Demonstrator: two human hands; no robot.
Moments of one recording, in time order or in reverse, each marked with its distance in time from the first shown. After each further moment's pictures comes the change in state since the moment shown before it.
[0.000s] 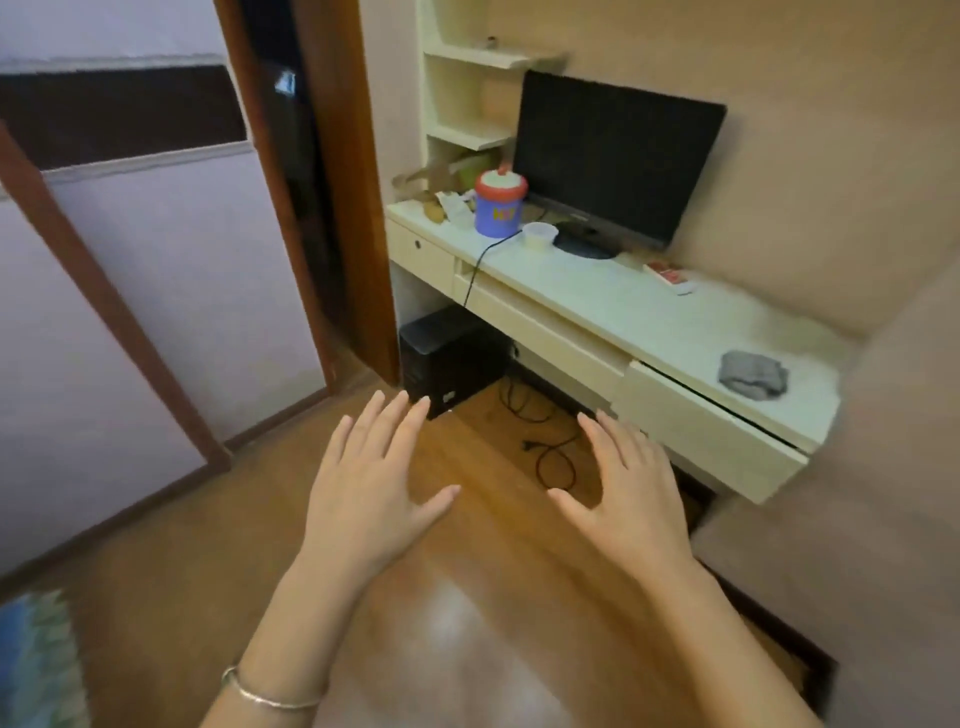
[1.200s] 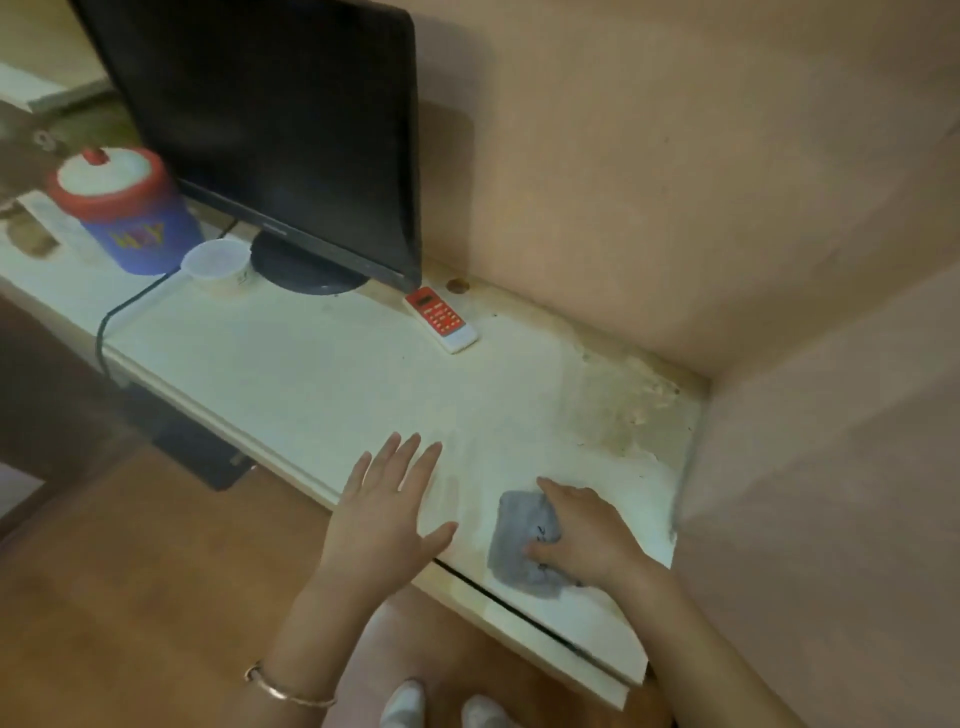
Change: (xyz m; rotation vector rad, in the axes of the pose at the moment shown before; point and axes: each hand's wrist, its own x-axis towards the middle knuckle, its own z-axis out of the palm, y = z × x) left_hand 0.400 0.306 0.309 -0.040 -0.390 0.309; right_hand 0.285 0.462 0.032 0.104 -0.625 0.387
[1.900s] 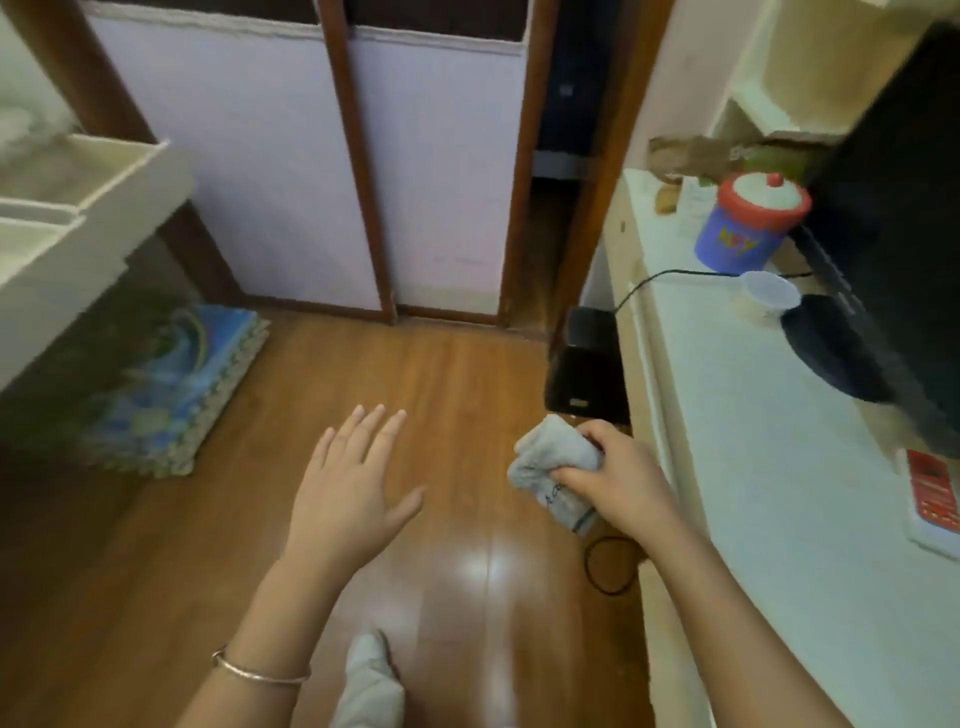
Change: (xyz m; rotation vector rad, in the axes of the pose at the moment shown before) left_hand -0.305 -0.033 -0.034 0.054 0.430 -1.199; right_hand -0.044 -0.258 0.046 0.003 -0.241 -0.896
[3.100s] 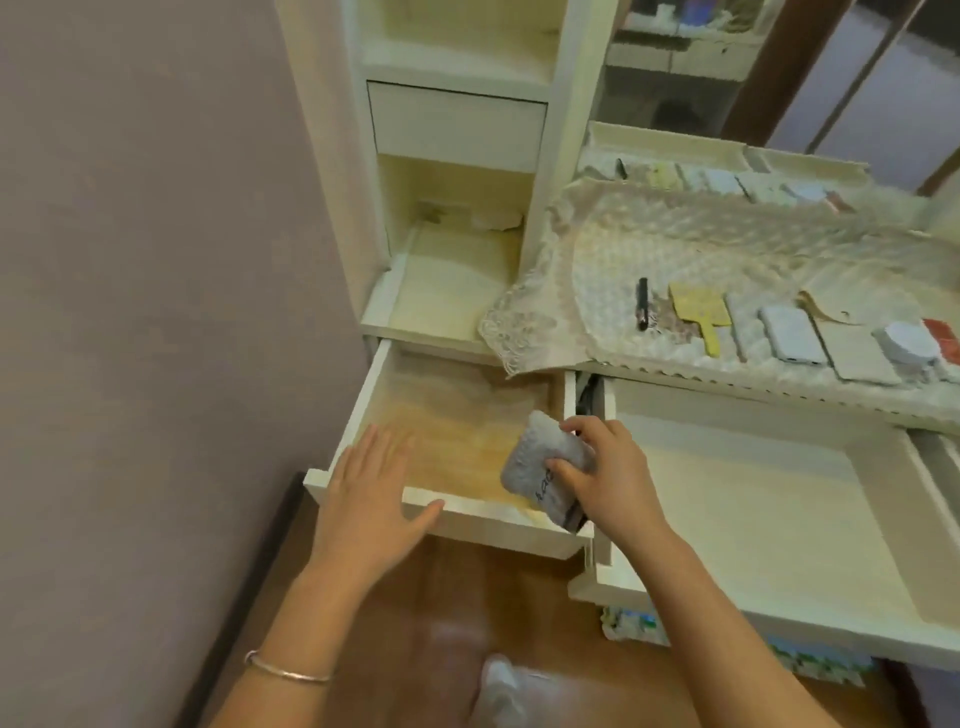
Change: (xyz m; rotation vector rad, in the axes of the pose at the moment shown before) left_hand -0.191 -0.678 -0.167 0.089 0.344 -1.618; right_hand 0.094 -0.746 0.671 -0.211 -0.946 -1.285
